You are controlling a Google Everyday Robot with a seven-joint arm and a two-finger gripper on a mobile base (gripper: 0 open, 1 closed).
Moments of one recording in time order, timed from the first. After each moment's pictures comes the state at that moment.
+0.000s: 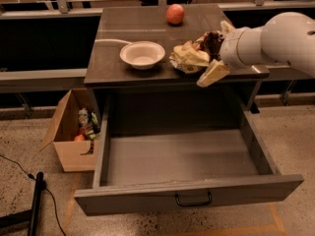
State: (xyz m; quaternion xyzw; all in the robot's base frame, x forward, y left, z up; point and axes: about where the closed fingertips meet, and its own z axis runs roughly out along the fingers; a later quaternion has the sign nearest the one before) arm 0.692 -0.167 0.905 -0.54 0.69 -0.10 0.48
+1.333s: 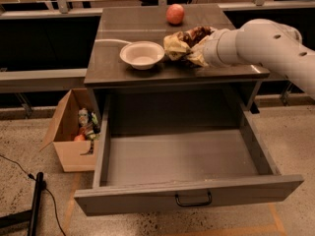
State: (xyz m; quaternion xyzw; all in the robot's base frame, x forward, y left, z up) arm 0.728 -0.127 0.888 -0.53 0.69 -0.09 0.49
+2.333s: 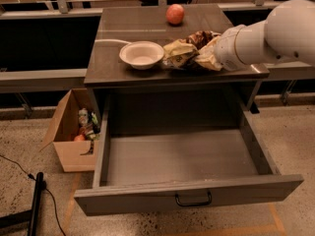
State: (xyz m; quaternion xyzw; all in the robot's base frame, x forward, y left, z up) arm 0.655 -0.131 0.915 -0.53 0.70 -0.03 0.47
